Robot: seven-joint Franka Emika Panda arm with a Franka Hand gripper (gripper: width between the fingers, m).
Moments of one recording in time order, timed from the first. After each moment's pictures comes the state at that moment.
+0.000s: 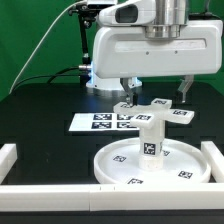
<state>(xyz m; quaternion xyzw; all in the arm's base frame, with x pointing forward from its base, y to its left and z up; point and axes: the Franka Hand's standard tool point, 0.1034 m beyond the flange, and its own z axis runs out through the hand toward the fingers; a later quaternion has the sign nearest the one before) 0.570 0.043 0.120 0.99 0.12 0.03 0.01</state>
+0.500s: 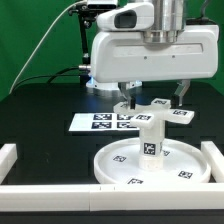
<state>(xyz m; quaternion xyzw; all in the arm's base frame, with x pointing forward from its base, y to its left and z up) 0.567 0.038 0.114 0.99 0.11 0.03 0.01</state>
